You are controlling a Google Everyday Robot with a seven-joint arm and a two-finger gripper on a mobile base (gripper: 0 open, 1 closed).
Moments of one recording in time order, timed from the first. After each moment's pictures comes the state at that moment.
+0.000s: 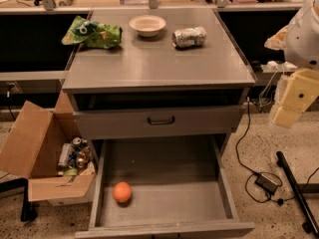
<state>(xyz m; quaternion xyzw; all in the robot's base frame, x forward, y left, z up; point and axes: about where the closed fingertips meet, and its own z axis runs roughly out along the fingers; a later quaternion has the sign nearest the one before) 0.438 -0.216 0.977 -0.60 0.78 -0.04 0.16</state>
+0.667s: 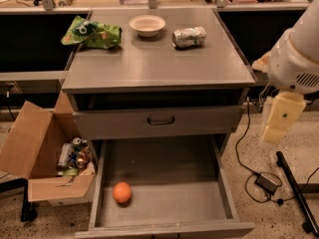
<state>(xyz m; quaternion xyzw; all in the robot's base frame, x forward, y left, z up) 0.441 -0.214 0.931 -0.62 0.77 -0.02 0.13</state>
